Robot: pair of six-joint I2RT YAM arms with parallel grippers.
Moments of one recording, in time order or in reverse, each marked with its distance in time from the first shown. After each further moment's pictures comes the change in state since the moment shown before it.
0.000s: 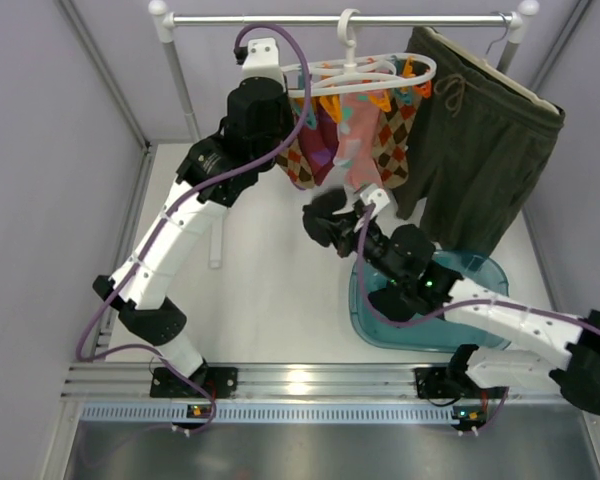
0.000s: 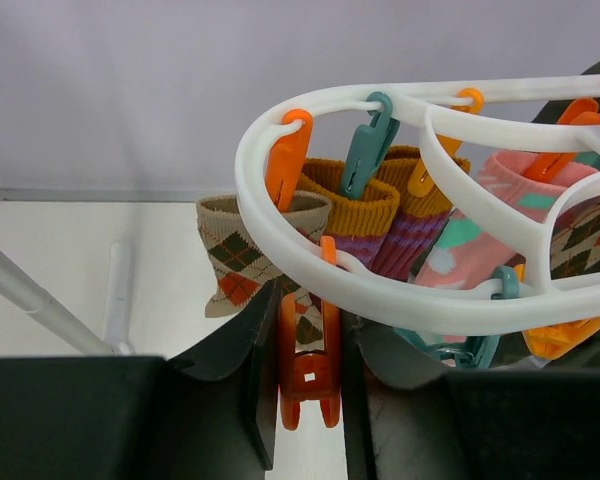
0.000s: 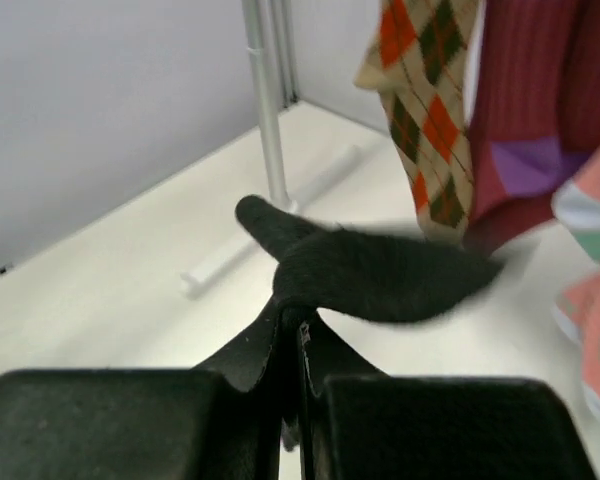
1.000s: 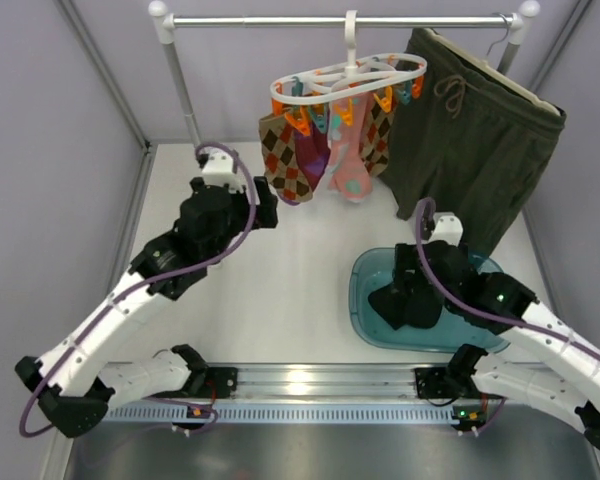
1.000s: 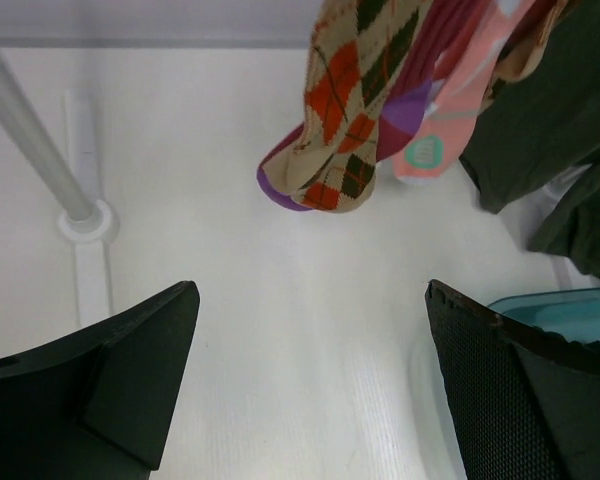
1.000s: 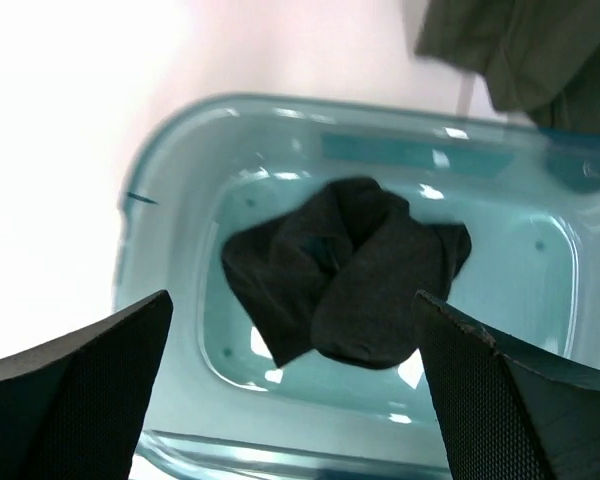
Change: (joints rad) left arm 0.008 -0.671 -0.964 0.188 0.174 -0.117; right arm -0.100 -0.383 0.097 -1.394 0.398 0.515
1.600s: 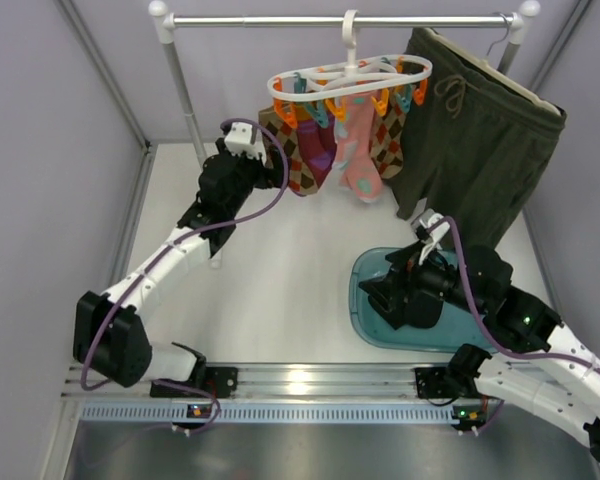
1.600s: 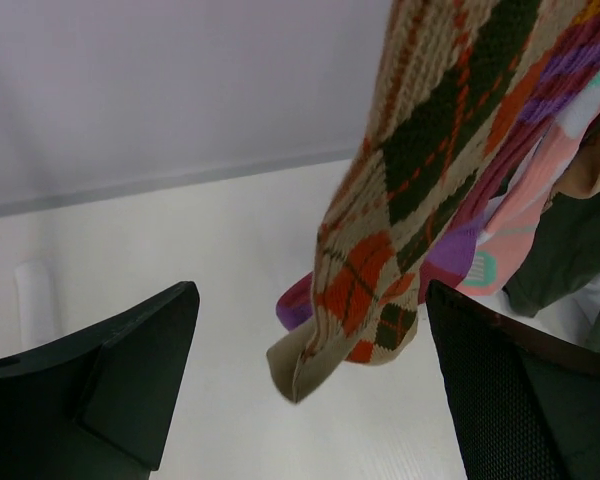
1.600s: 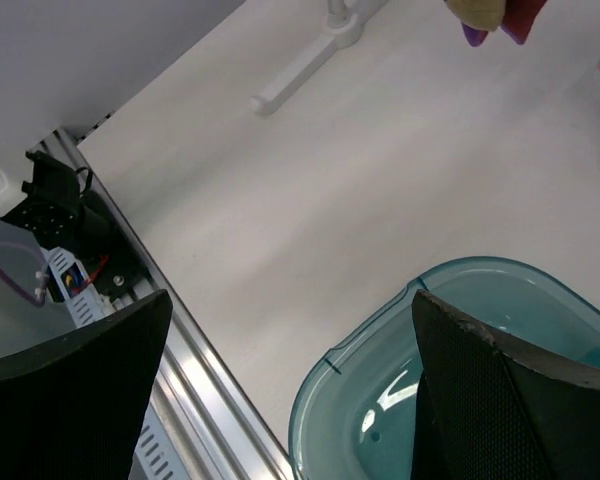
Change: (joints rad) left arm 0.281 0.310 -0.176 0.724 0.380 0.210; right arm -0.002 -0.188 -0.052 0.426 -0.600 -0.314
